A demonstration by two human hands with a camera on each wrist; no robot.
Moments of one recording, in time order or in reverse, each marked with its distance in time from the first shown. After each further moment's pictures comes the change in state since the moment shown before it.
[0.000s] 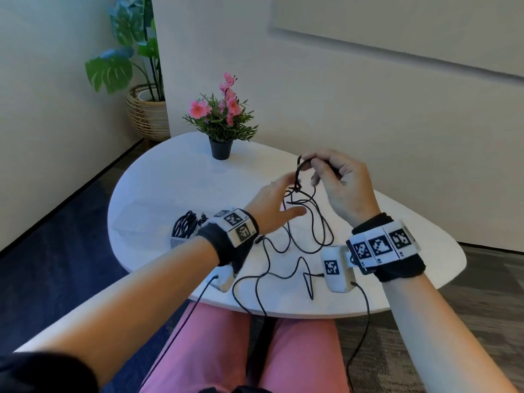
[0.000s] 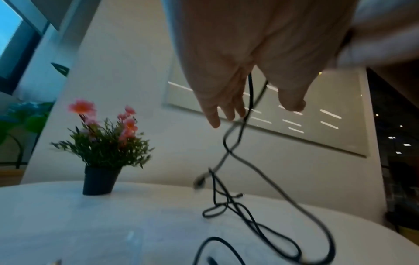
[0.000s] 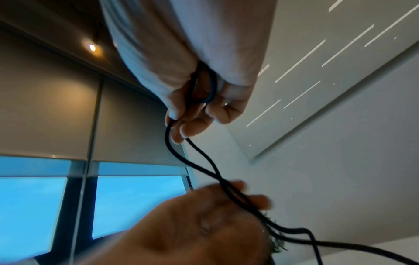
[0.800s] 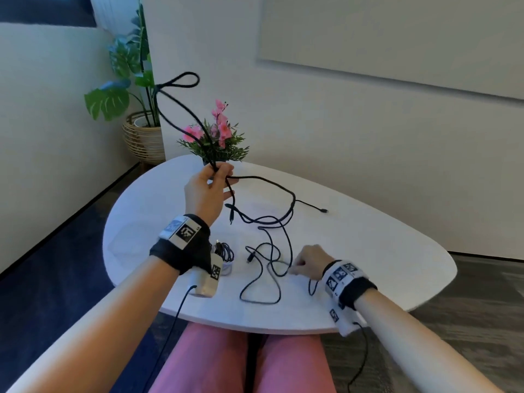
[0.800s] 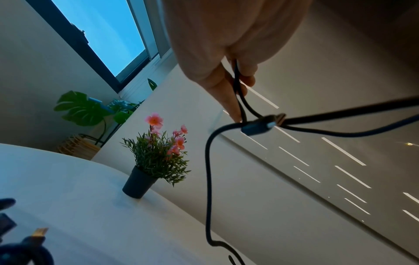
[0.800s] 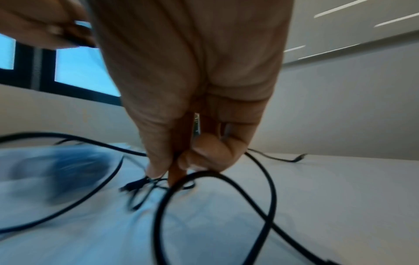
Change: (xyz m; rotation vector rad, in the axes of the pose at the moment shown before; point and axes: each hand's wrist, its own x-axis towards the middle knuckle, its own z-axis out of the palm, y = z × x) left_hand -0.007 -0.017 -0.066 -0.765 0.649 -0.254; right_hand -0.054 0.121 0.020 -0.719 -0.852 0.469
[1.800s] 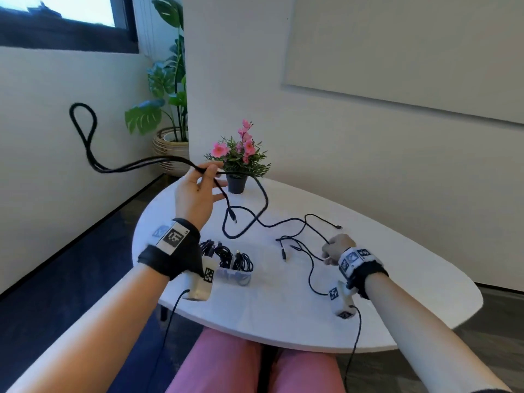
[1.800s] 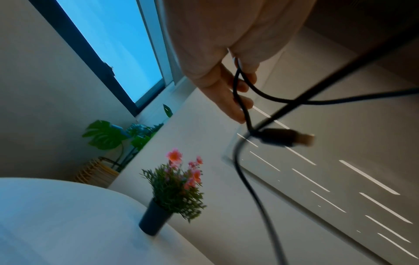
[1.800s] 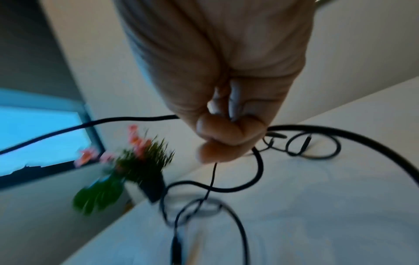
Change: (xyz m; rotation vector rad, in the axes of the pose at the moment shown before) left_hand -0.001 0.035 -0.058 0.034 0.119 0.155; right_hand 0.042 0.016 -0.036 0.604 0.296 0.393
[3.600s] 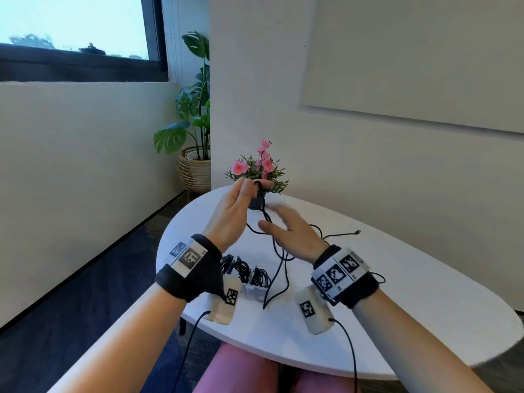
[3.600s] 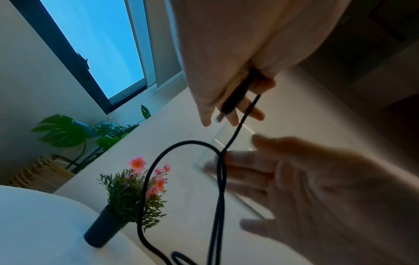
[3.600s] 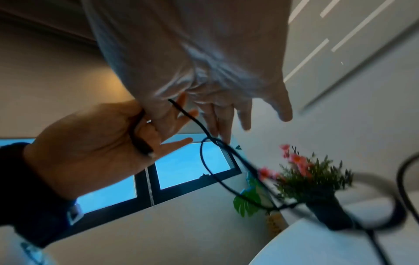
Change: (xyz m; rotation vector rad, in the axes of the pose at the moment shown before) left_hand -0.032 0.046 0.007 0.086 -0.368 0.068; right_hand -0.129 -0.141 0.032 -0.021 -0.110 -0.892
